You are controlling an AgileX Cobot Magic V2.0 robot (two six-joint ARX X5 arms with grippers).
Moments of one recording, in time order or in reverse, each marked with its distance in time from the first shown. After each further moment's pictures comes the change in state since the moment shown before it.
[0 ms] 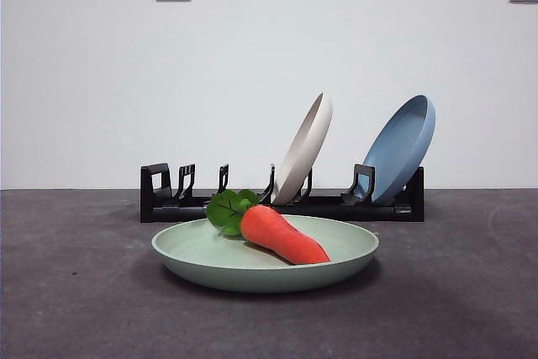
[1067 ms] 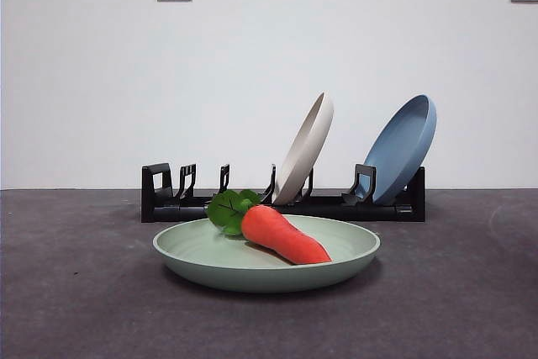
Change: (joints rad) left arm 0.000 0.000 0.000 0.000 0.000 0.001; right arm 0.571 0.571 0.589 -0.745 -0.050 0.196
